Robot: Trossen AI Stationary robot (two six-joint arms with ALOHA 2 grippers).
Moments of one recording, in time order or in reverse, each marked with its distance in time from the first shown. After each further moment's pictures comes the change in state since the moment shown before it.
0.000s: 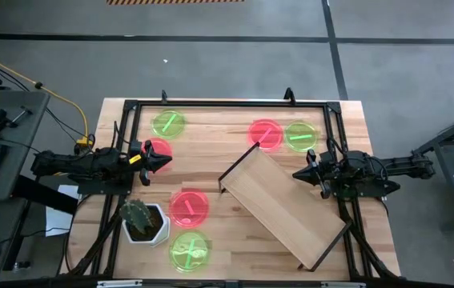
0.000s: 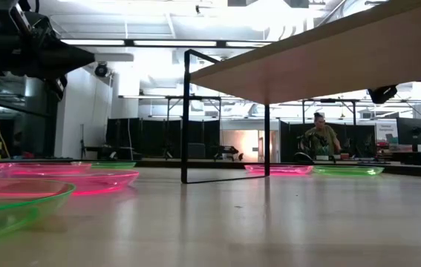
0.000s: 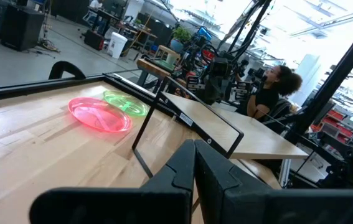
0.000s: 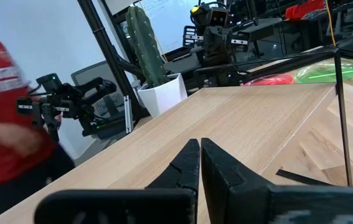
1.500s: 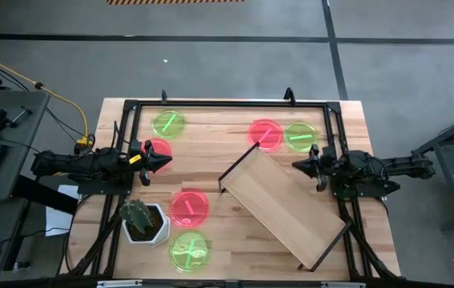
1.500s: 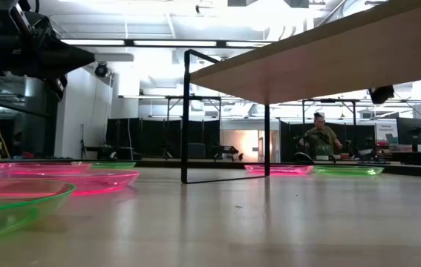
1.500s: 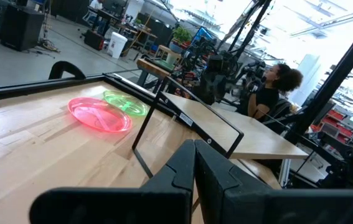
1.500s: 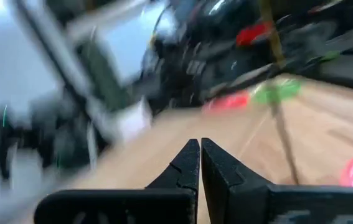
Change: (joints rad) left arm 0.000 0.000 0.000 0.000 0.000 0.000; right arm -0.005 -0.001 0.000 0.085 0.246 0.091
